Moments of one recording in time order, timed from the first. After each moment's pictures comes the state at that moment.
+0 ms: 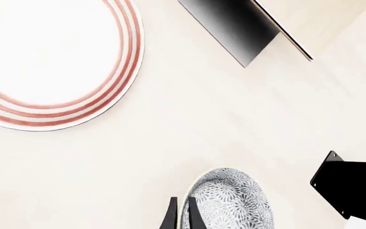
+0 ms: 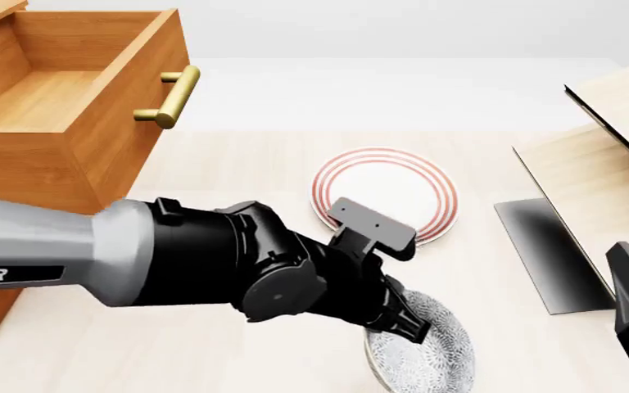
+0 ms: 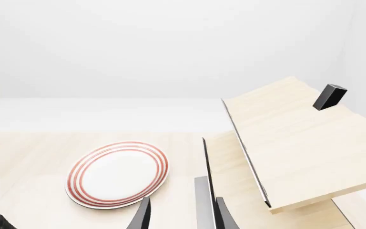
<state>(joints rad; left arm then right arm) -1.06 1.72 -1.02 0.23 -0.33 0.00 0.01 -0.01 0.00 0.00</state>
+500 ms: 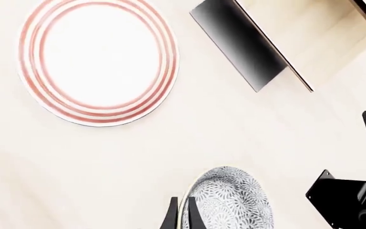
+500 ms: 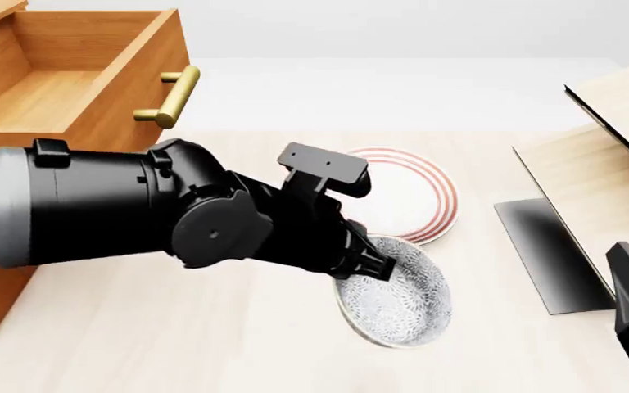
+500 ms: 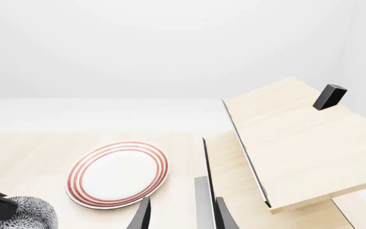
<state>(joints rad) -0.97 1.56 -1.02 0.34 -0.35 0.00 0.01 -0.01 0.00 0.00</state>
